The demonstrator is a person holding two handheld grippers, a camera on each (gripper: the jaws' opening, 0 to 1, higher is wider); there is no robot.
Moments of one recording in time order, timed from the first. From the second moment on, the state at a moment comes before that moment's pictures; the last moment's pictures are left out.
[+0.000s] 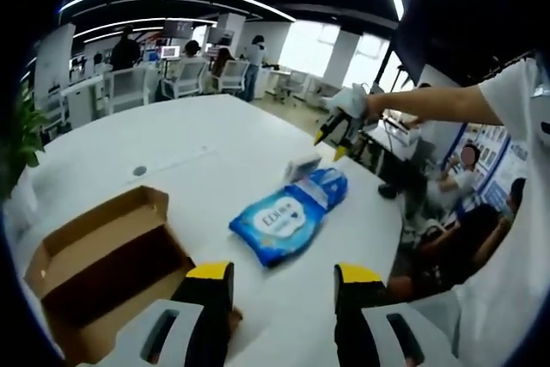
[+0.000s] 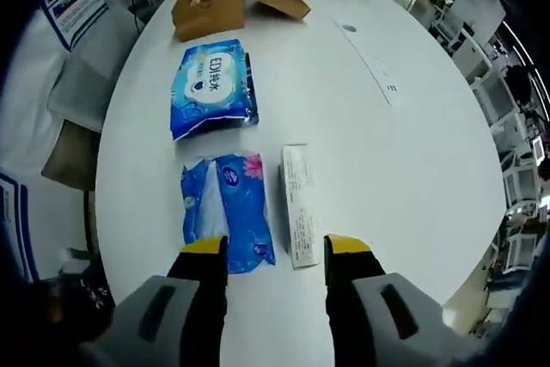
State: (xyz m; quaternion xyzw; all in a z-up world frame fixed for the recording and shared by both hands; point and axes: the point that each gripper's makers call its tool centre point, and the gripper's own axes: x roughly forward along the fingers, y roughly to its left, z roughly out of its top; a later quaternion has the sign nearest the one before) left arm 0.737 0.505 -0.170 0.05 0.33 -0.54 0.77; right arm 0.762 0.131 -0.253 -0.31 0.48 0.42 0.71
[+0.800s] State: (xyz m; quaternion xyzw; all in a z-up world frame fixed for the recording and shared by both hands) left arm 0.755 0.612 -0.128 0.06 0.27 -0.56 0.78; right arm 0.719 0.263 -0.159 -0.31 0.44 0.39 0.75
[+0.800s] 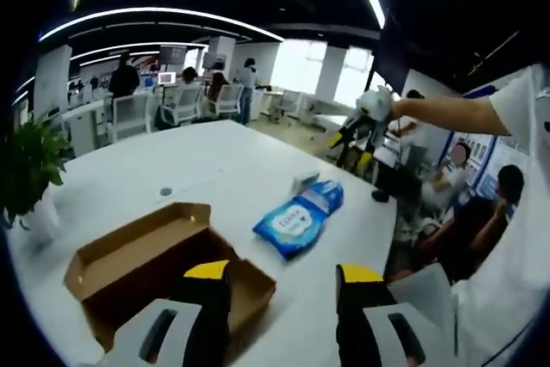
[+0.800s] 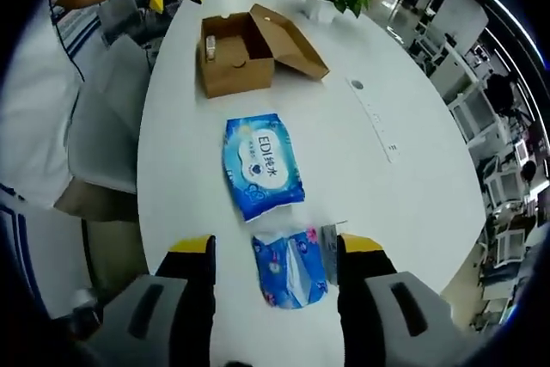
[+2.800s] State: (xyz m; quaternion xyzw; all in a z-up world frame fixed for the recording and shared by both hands) left arm 0.846 0.743 -0.246 0.24 0.36 -0.67 0.60; right arm 0.795 0.579 -0.220 -0.21 0.39 0.48 0.76
